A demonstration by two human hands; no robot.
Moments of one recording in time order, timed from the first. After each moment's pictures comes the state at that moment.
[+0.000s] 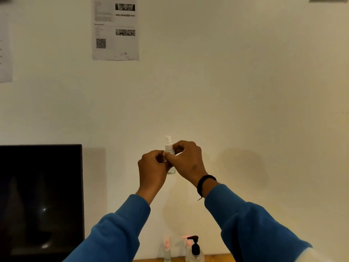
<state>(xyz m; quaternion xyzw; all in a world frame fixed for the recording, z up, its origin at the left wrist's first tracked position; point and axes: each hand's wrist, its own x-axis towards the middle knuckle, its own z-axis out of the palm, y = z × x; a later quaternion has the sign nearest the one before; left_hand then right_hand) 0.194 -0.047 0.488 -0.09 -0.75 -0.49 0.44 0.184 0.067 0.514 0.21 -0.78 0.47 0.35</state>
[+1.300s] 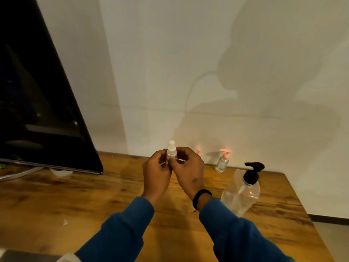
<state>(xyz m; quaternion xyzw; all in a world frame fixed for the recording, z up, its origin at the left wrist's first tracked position) 0.075 -0.151 0.107 0.09 -0.77 -0.58 0.26 0.055 -0.053 0.131 0.08 -0.80 0.58 0.09</state>
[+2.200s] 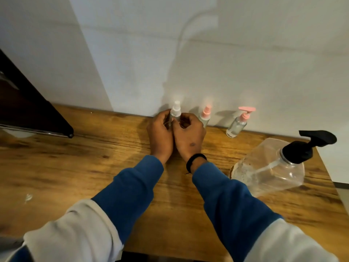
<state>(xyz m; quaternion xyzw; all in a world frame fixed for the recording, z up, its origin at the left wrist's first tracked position) -0.005 -0.134 0.009 0.14 -0.76 -0.58 0.26 -0.014 -0.065 0.029 -0.04 -0.81 0.57 0.10</state>
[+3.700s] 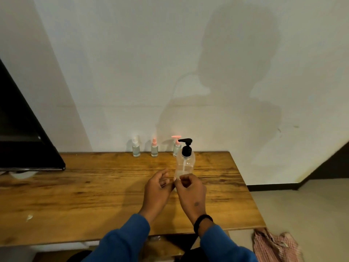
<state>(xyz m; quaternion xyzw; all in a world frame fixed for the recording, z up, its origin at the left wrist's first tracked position) 0.166 -0.010 0.093 0.07 -0.75 -0.66 0.04 0.174 0.105 0.117 -0.09 -0.83 0.54 0.08</state>
